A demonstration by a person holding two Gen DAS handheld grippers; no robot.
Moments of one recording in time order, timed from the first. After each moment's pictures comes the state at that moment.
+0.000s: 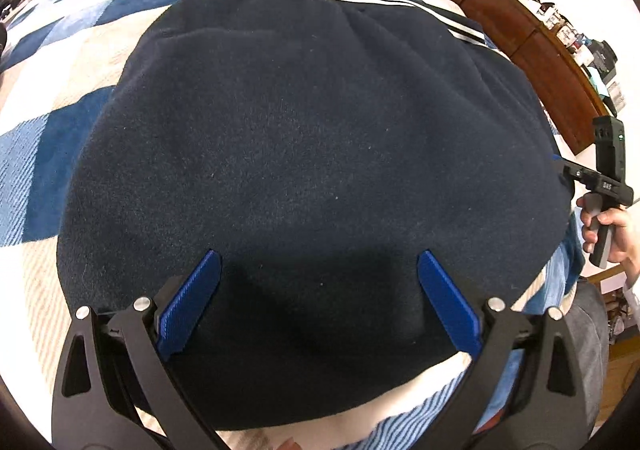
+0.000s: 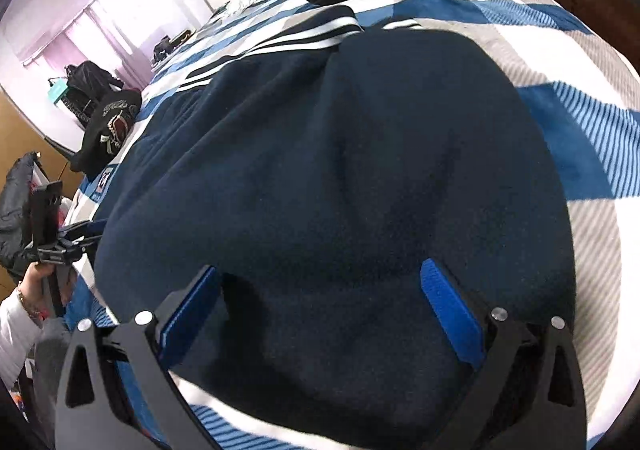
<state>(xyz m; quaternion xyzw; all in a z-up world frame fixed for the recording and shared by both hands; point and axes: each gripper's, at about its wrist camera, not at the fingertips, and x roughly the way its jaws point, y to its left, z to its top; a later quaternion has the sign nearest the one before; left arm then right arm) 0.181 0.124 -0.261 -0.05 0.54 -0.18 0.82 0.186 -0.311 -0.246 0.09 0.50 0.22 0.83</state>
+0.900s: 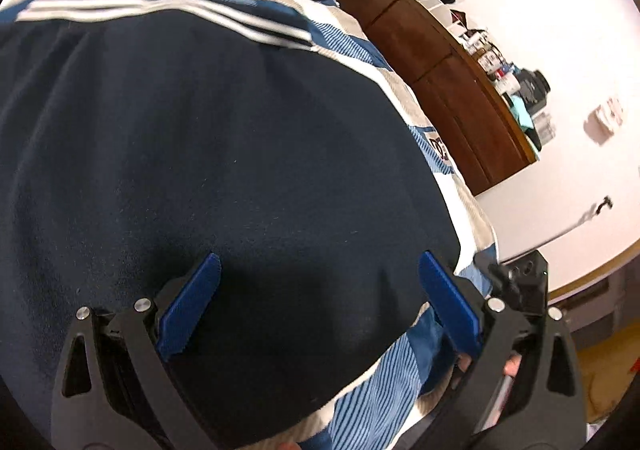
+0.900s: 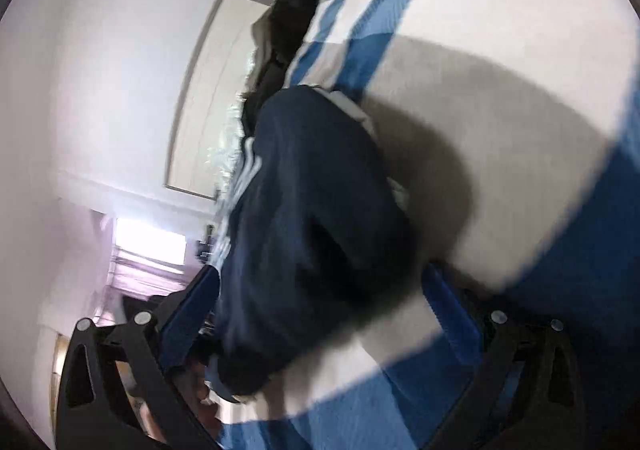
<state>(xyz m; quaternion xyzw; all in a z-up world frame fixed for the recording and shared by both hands) 0.190 -0.088 -0.234 -0.19 0.50 -0.31 0.79 0.088 -0.419 -0.297 0.53 0.34 0.13 0.77</state>
